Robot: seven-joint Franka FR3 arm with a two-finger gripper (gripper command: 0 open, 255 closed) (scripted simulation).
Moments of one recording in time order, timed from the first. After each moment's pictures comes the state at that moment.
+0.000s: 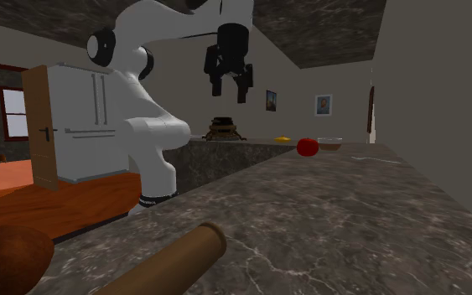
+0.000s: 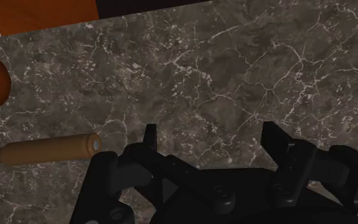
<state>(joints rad) 0.00 -0.81 0.02 -2.38 -0.08 1.57 0.12</state>
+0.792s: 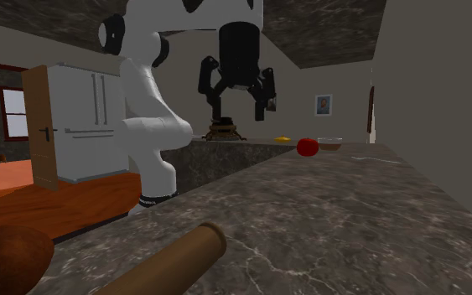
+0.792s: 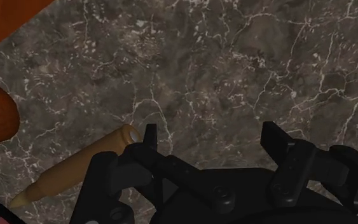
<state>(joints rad) -0.15 -0.56 -0.07 -2.36 -0.08 1.83 0.31</state>
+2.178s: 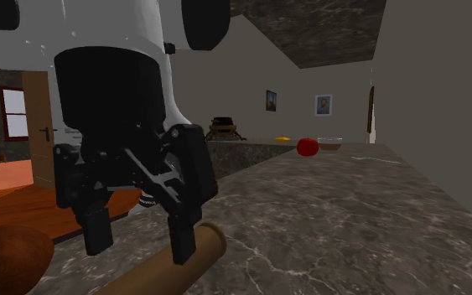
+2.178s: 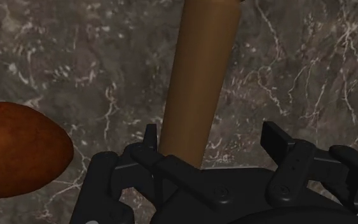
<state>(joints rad) -0.38 -0.05 -0.33 -2.20 0.11 2.25 0.56</state>
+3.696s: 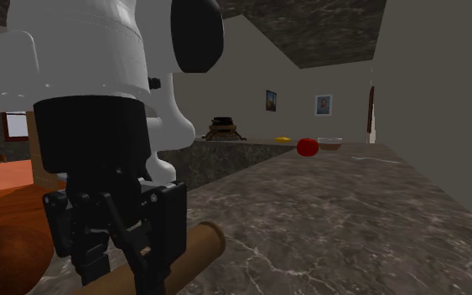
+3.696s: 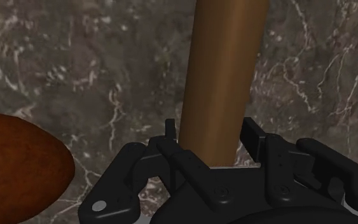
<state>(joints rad) -0.39 0.00 -0.35 -2.24 0.15 2.34 0.55</state>
